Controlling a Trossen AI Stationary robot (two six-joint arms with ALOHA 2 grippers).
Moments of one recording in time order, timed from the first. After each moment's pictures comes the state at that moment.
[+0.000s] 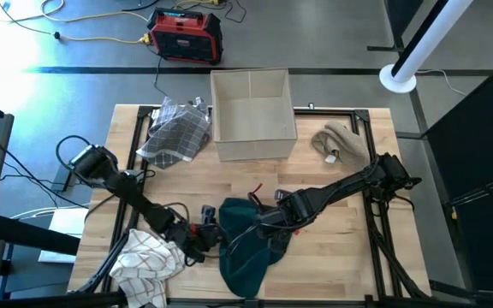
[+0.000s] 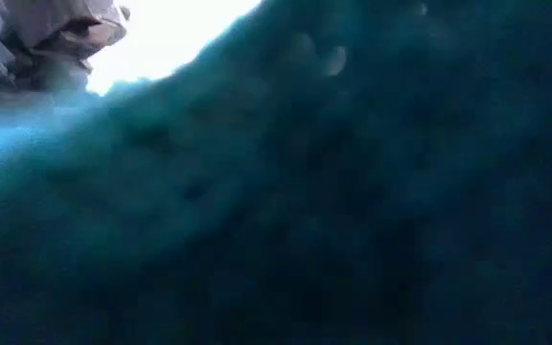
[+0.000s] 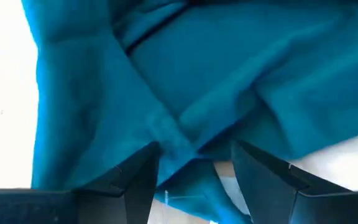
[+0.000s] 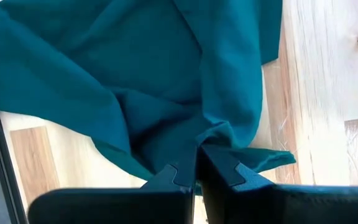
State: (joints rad) left arm -0.64 1.72 0.75 0.05 -0.57 -0.11; right arm 0.38 1.93 1.73 -1.12 0.09 0.52
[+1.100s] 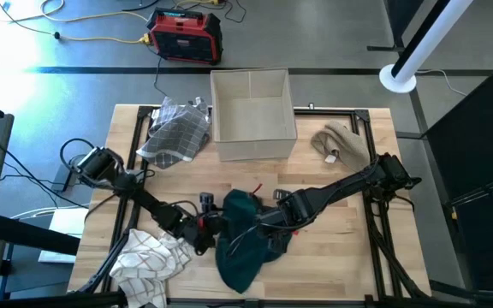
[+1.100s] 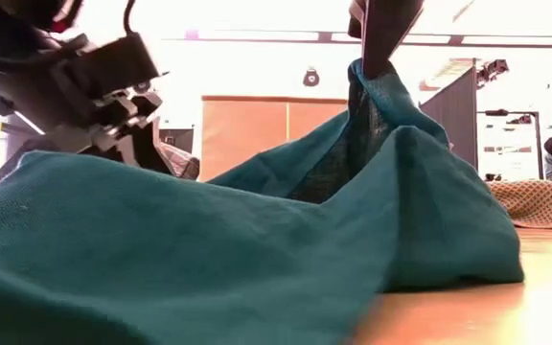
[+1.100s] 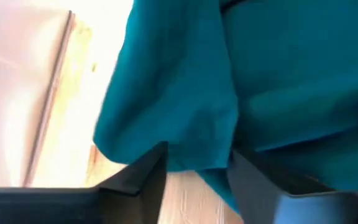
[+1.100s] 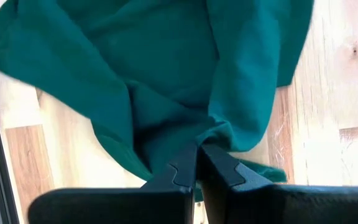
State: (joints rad) left arm -0.55 1.74 0.77 -0.06 -0.73 -0.22; right arm 0.38 1.93 1.73 -1.11 0.11 0.49
